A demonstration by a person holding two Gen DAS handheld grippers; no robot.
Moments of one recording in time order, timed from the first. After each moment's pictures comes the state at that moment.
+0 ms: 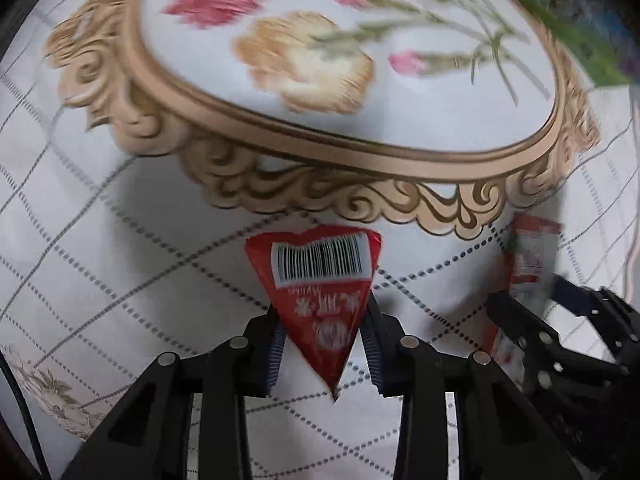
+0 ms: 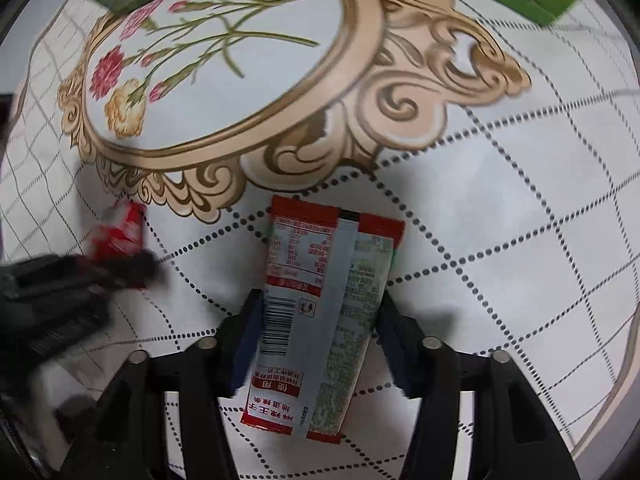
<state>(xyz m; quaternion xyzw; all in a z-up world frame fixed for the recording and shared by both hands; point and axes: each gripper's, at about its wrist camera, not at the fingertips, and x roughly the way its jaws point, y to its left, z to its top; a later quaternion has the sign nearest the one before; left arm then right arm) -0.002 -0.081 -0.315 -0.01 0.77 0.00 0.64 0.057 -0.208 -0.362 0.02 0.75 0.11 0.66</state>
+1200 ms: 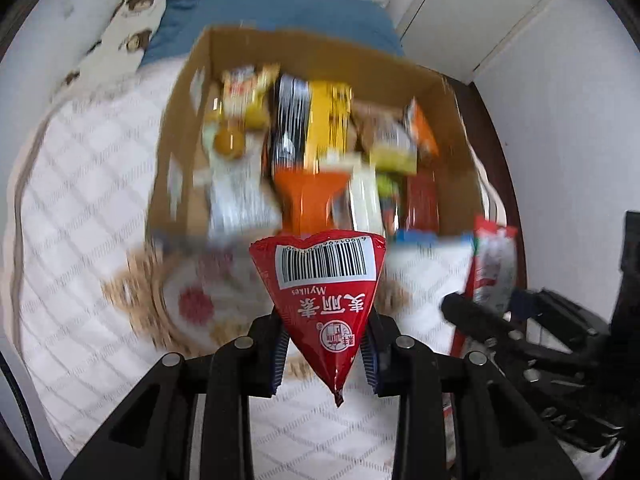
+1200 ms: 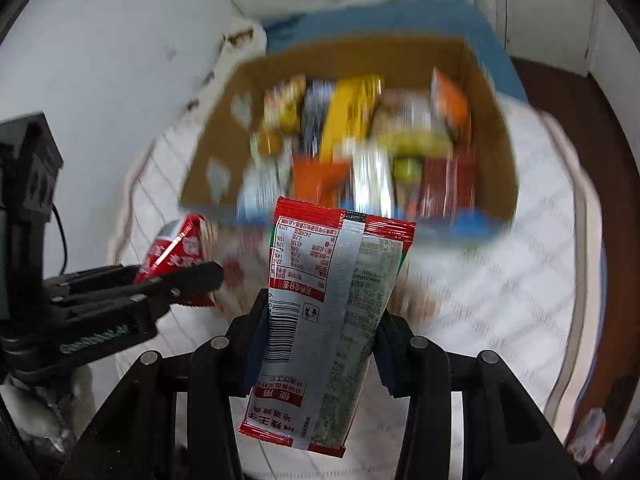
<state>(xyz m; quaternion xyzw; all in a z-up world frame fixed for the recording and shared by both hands) 0.166 -0.123 -0.071 -0.05 0.63 -0.10 0.77 0.148 -0.260 -0.122 0.10 0.58 0.17 0.79</state>
